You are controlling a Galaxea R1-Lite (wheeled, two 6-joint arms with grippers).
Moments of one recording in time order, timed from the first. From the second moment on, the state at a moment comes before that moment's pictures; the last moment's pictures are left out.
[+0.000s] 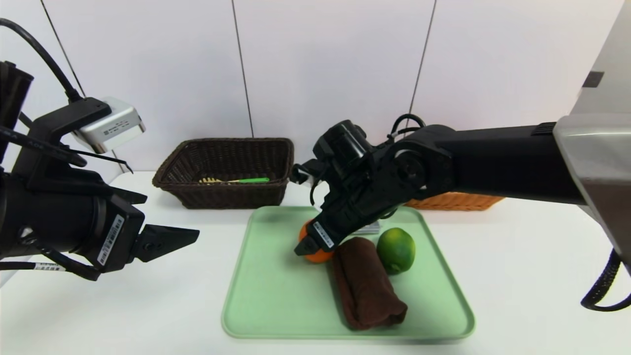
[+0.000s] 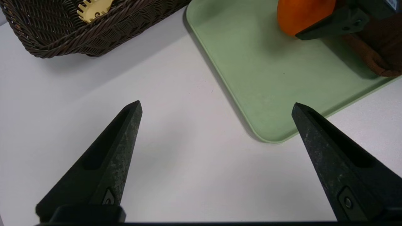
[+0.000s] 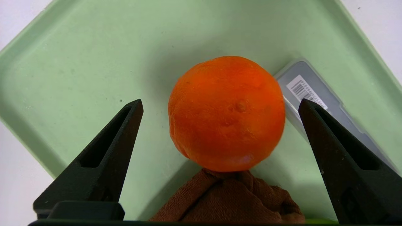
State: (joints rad) left arm -0.49 1.26 -1.15 0.50 0.07 0.08; right arm 0.74 2.16 -1.81 0.57 0.07 -0.14
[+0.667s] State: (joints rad) left arm -0.49 1.26 -1.14 0.49 0.07 0.08; right arm 0.75 2.20 -1.82 0.57 0.07 -0.14
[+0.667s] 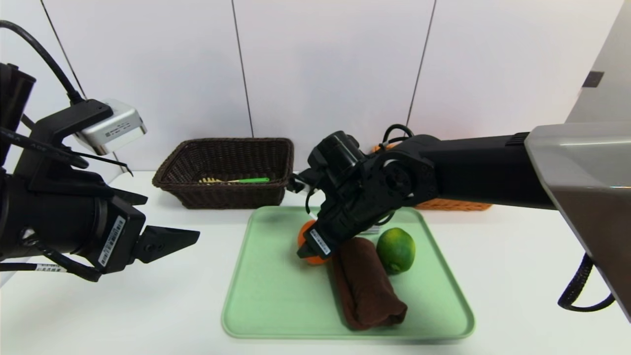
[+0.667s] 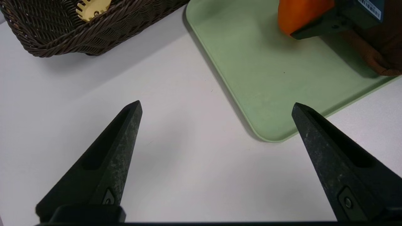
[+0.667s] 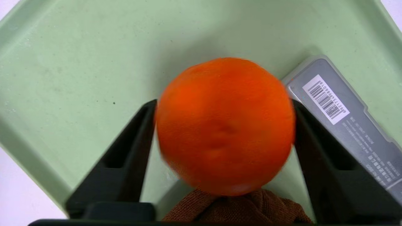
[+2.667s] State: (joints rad) left arm -0.49 1.30 -1.15 0.49 0.07 0.08; right arm 0.15 2.20 -1.95 0.46 -0.07 -0.15
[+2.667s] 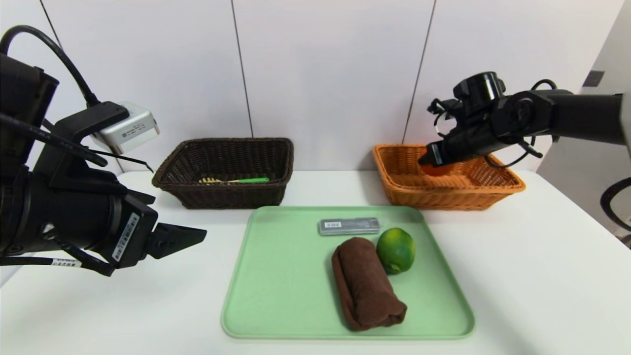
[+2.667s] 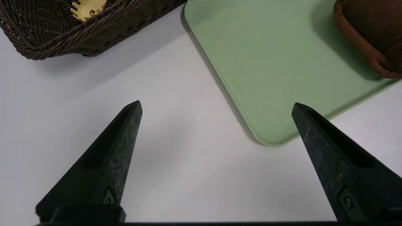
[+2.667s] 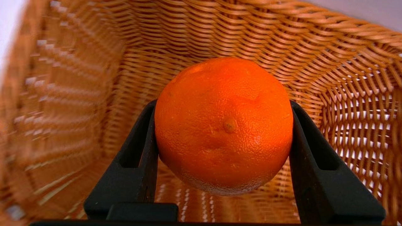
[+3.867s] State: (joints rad) left arm -0.49 1.29 -1.15 0.49 0.07 0.08; right arm 0.13 2.17 -1.95 0.47 0.00 -0.15
